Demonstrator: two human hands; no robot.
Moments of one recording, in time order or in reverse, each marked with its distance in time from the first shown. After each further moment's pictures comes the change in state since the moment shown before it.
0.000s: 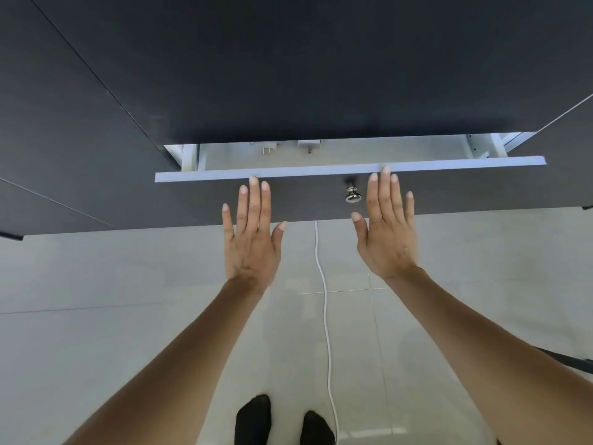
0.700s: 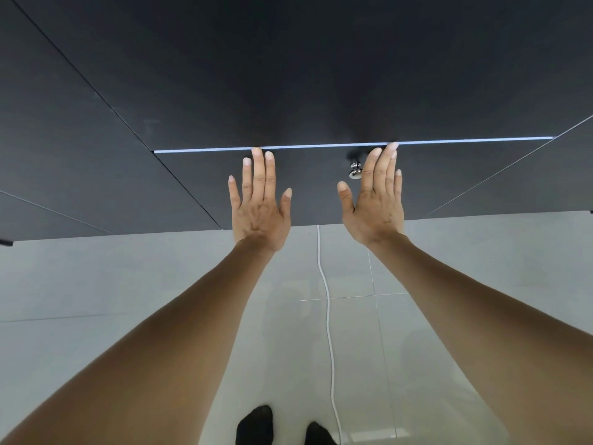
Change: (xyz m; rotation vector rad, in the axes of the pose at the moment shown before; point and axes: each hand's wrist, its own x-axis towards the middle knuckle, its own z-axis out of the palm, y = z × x) left_hand 0.070 0.006 0.015 -0.051 0.010 -0.041; right_hand 0.064 -0.025 0.013 0.084 -0.007 0.132
